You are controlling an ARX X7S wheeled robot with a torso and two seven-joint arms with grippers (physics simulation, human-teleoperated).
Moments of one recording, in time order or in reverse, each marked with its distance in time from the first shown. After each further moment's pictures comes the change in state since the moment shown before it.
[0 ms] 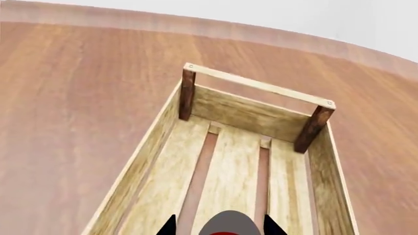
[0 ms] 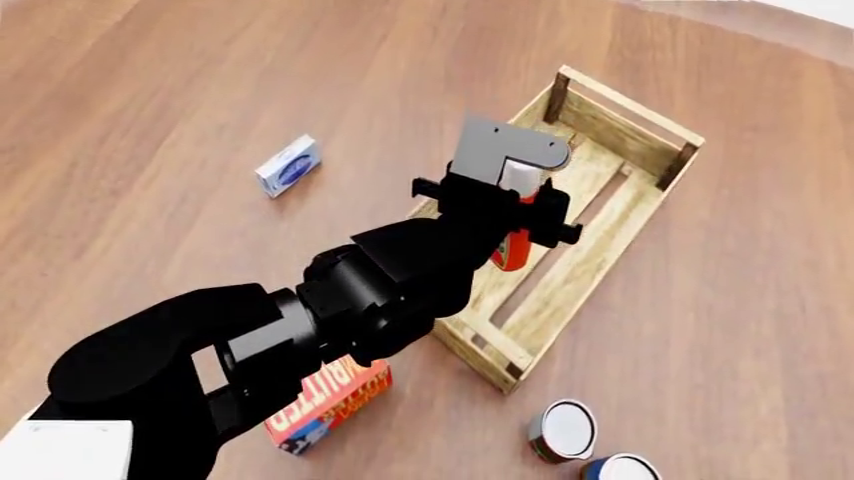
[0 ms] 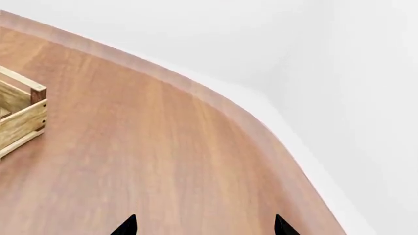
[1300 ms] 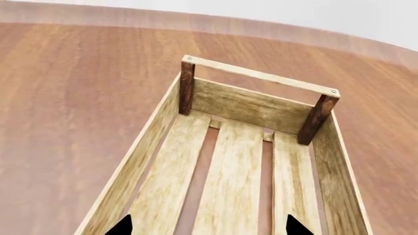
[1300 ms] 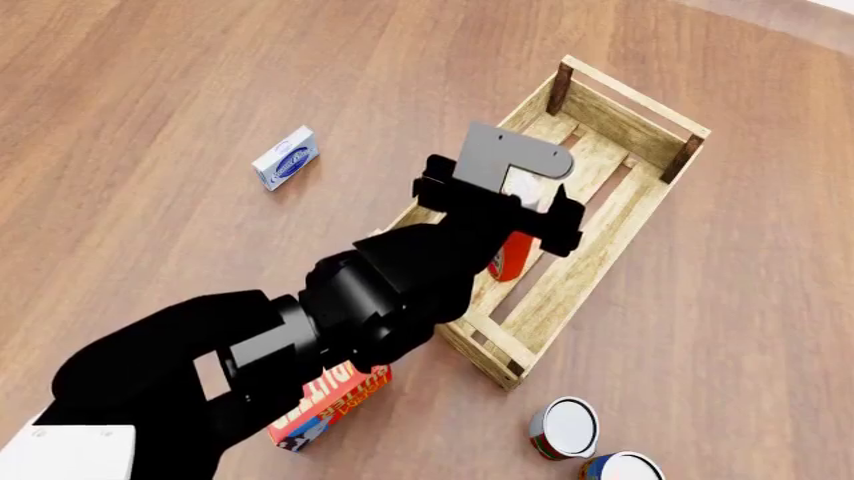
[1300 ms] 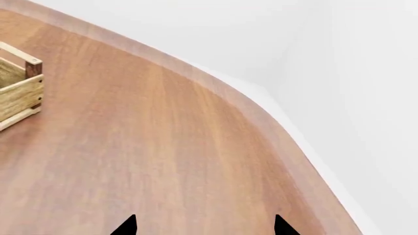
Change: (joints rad) left arm 0.019 0.001 -0.011 0.002 0.066 0.005 -0.006; right arm 0.046 -0.125 -0.198 0.133 -0.267 -0.195 -0.117
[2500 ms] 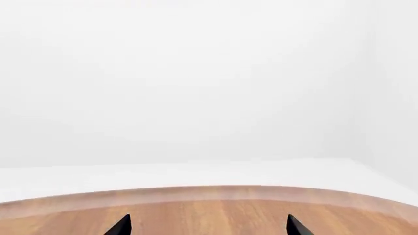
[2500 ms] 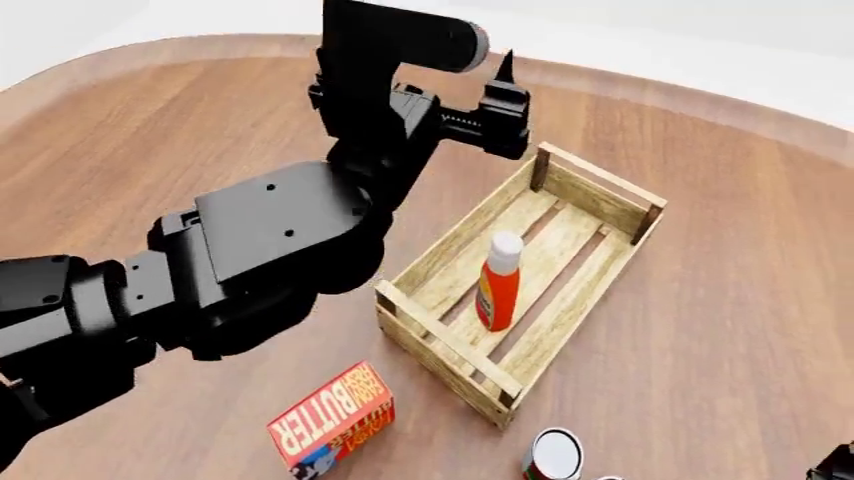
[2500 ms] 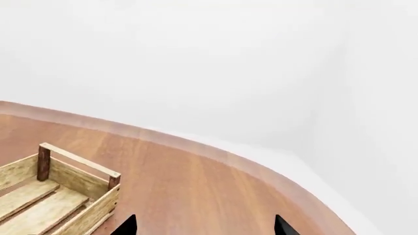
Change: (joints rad) left arm -0.165 -0.402 -0.064 0.594 0.059 0.118 -0.251; right arm -0.169 0.353 -0.376 -0.202 0.082 -0.187 0.569
